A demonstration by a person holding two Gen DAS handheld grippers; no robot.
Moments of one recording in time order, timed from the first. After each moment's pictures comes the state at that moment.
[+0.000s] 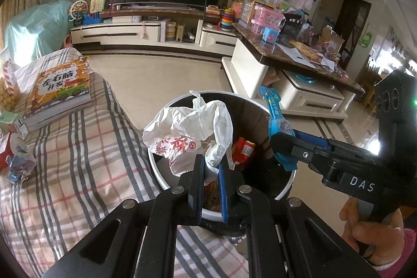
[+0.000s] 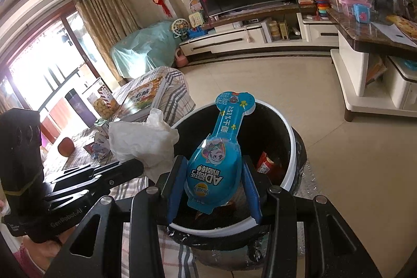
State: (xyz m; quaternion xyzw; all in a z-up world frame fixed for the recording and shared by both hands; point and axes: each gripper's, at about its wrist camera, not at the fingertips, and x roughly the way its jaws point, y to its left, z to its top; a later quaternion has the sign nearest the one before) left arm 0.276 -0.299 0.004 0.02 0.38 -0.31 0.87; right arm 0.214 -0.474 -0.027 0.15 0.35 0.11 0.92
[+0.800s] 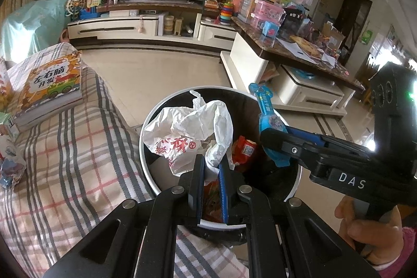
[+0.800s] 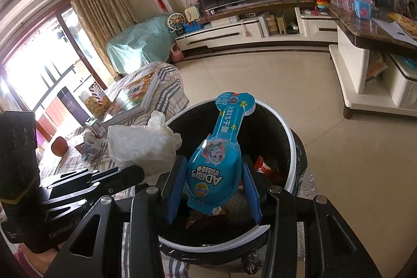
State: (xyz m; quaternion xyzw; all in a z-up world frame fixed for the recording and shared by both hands) left arm 0.295 -0.313 -0.003 0.02 0.39 -0.31 0.86; right arm 0.233 -0.478 -0.038 0.15 0.37 0.10 0.91
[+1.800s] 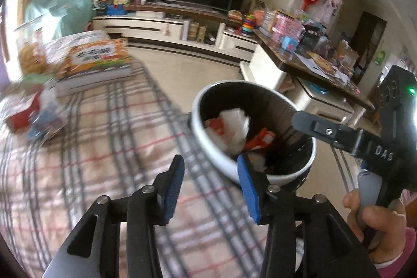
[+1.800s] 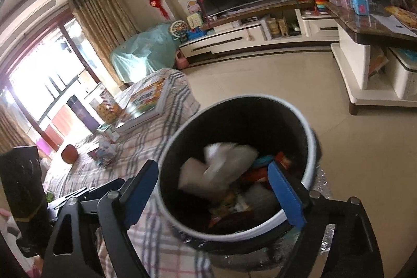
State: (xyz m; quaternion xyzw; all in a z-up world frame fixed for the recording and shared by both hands) left arm 0.246 -0.227 -0.012 -0.03 0.38 -0.26 0.89; right arm 0.212 -0.449 -0.029 0.18 0.35 0.12 0.91
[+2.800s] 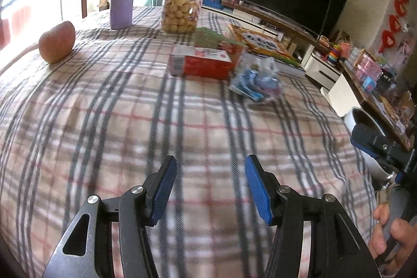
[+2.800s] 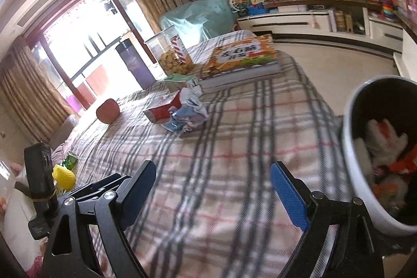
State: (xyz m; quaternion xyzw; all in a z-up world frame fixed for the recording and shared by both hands) left arm 0.228 -0.023 -0.029 -0.10 0.40 -0.07 0.91; right arm 0.241 -0.250 -0.049 0.12 0.37 0.25 0.89
